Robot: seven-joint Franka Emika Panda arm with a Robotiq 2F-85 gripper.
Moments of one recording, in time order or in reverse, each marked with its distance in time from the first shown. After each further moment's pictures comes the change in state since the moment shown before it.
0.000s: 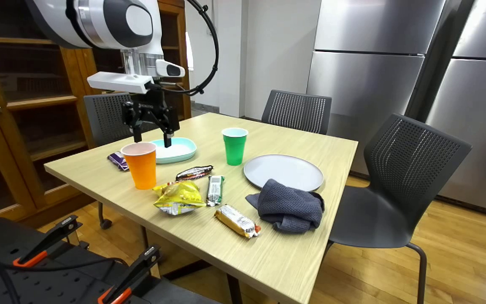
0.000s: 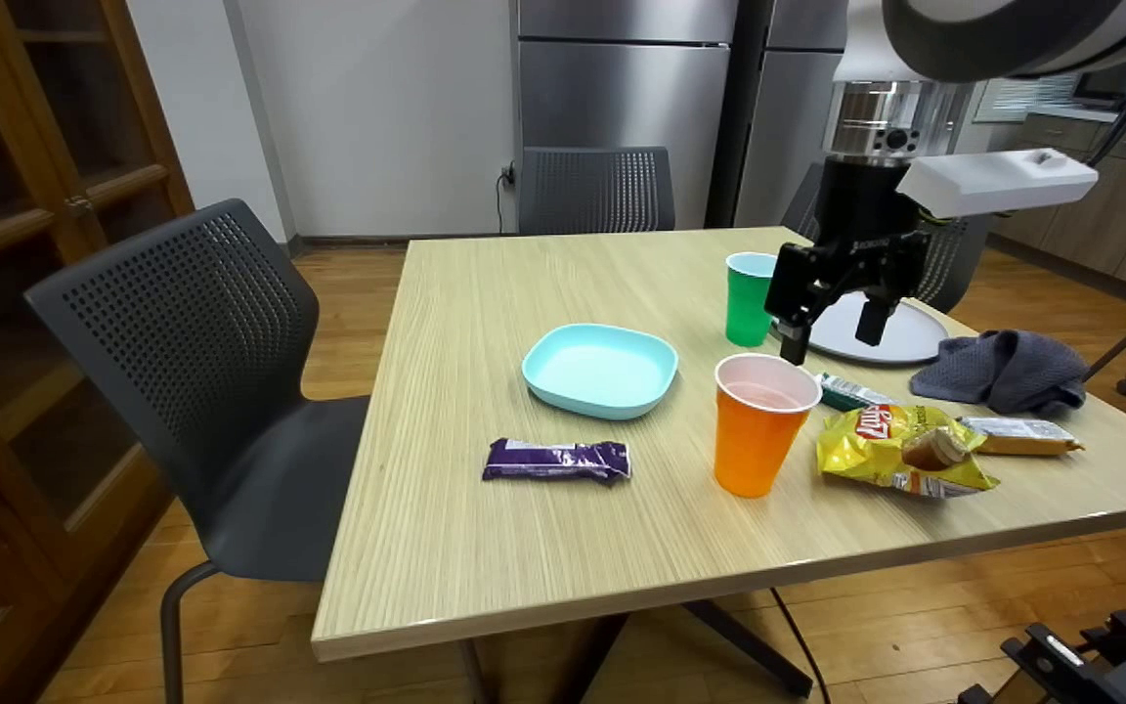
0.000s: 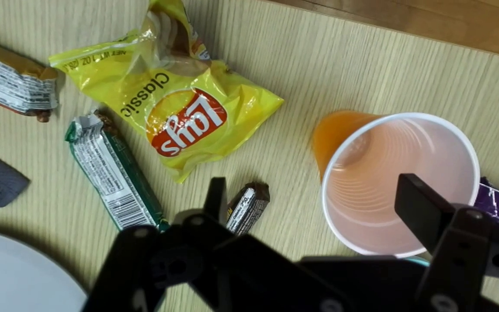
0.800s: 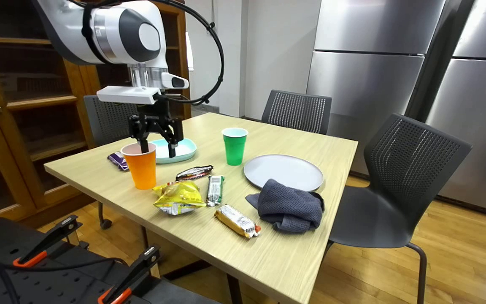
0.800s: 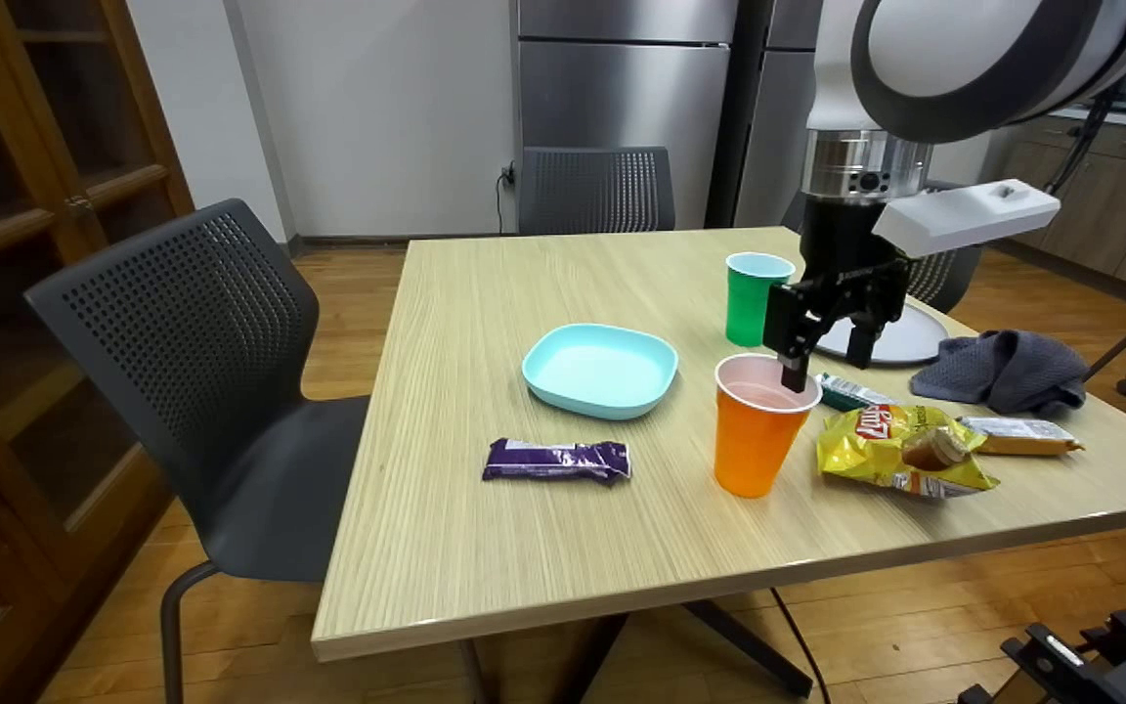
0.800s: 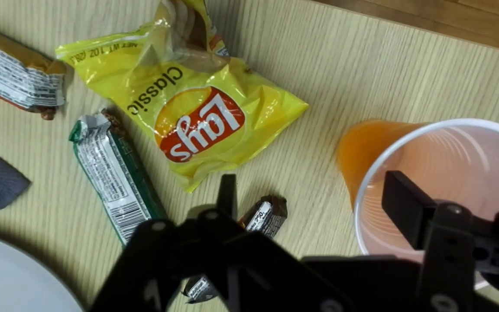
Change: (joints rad) arm 0.003 0.104 -0.012 0.053 -0.096 0.000 0.046
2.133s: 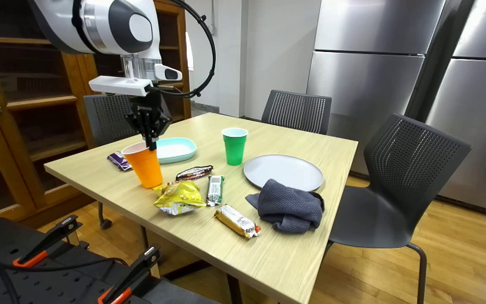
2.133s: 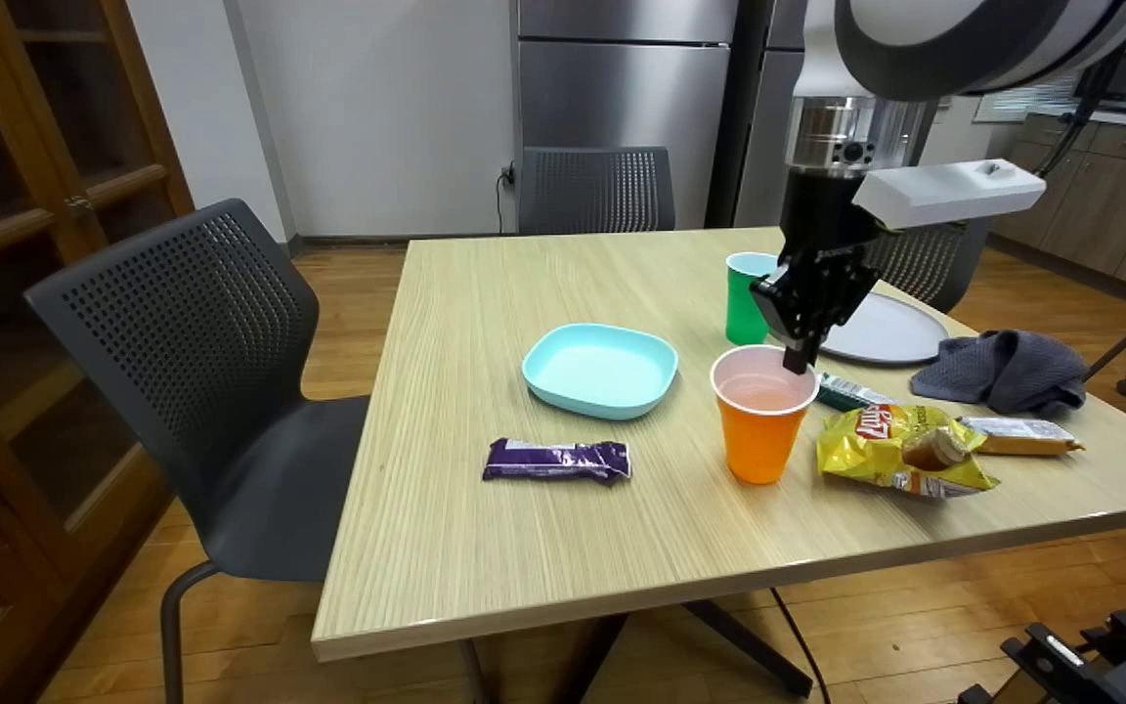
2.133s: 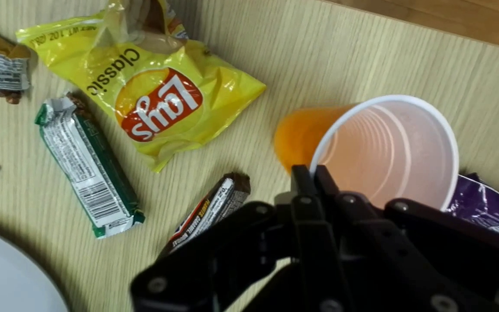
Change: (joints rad) arm 0.021 -0.038 0.025 0.009 0.088 -0.009 -0.024
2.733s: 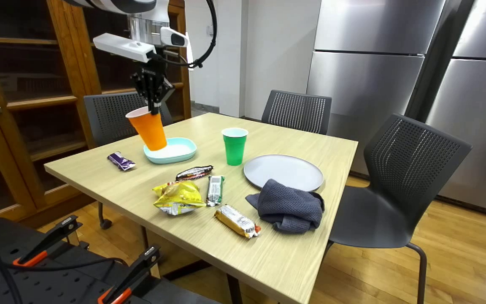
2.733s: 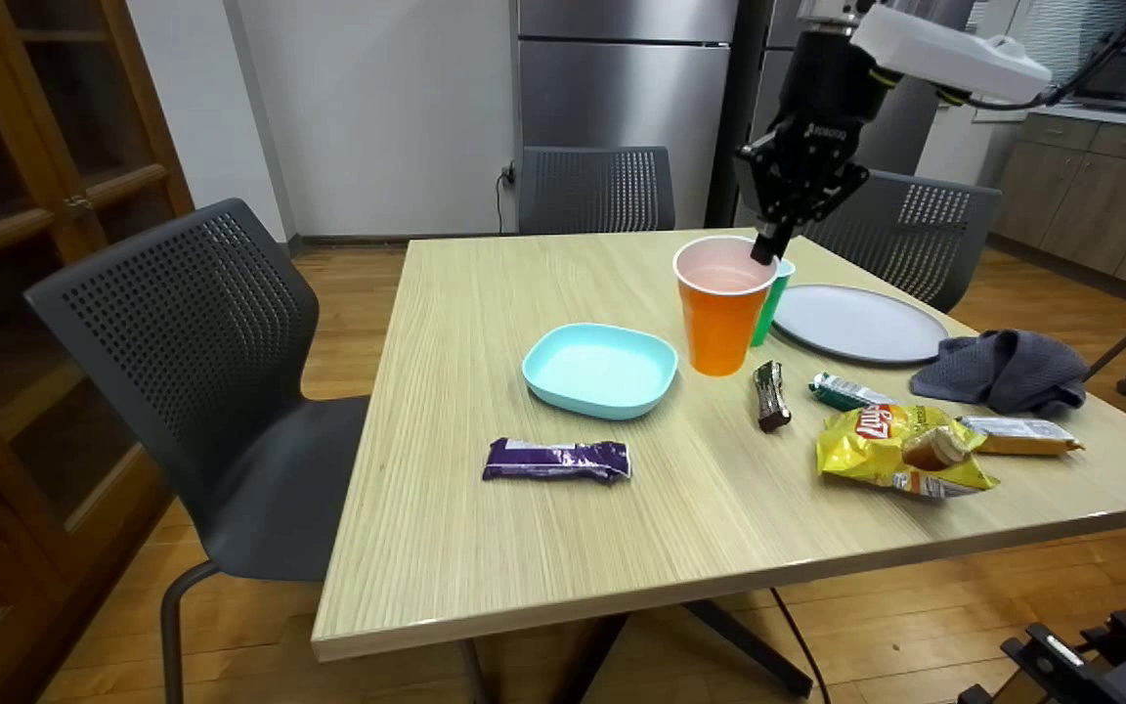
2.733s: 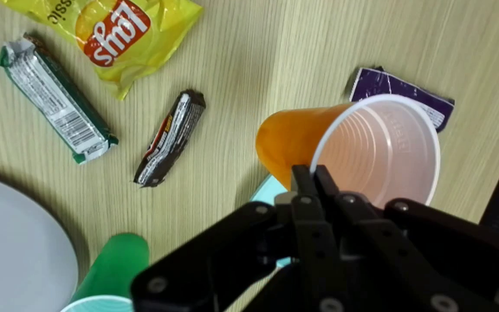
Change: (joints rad) arm -0.022 -0.130 -0.002 0.081 0.249 -0.078 -0.114
